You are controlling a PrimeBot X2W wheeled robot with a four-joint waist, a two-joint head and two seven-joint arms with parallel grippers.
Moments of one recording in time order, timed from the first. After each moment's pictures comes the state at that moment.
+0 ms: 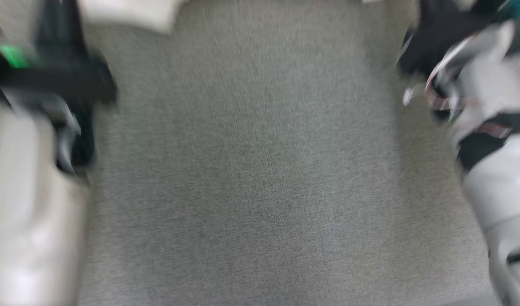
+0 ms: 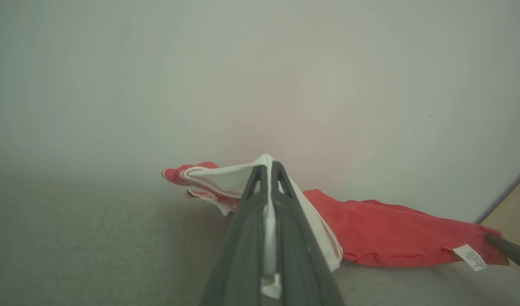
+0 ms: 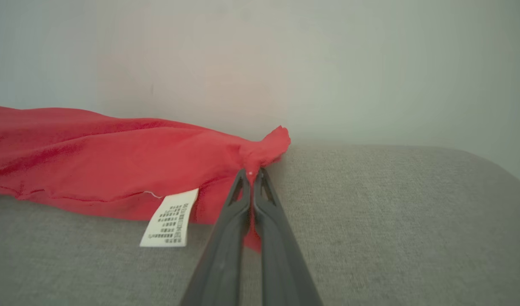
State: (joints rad) left arm -0.89 0.19 -0.10 0.41 -0.50 -0.13 -0.26; right arm -1.17 -0.20 0.30 0.94 0.36 0.13 -0.19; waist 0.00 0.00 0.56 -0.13
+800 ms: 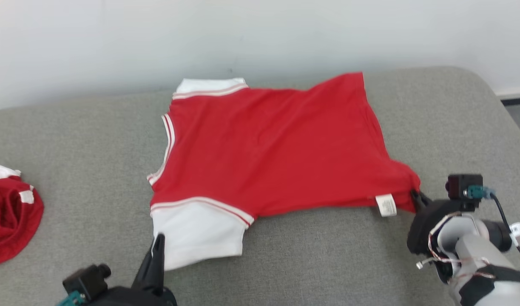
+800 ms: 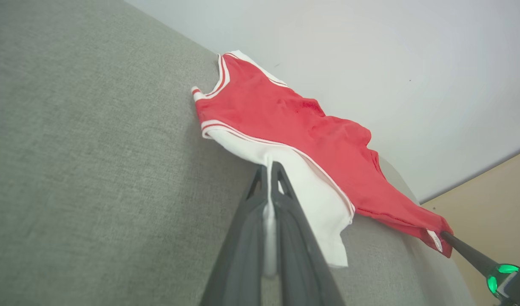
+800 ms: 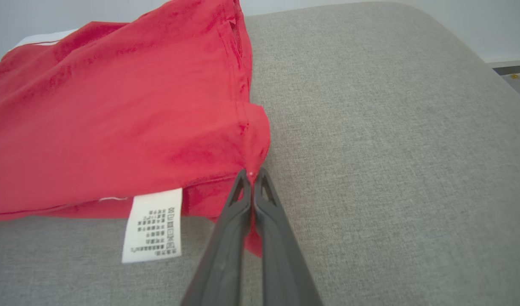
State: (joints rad) left arm -0.12 0.09 -0.15 0.30 -0.71 -0.10 -0.18; right arm -0.64 -0.24 0.24 1.03 0.44 0.13 -0.01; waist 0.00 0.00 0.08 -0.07
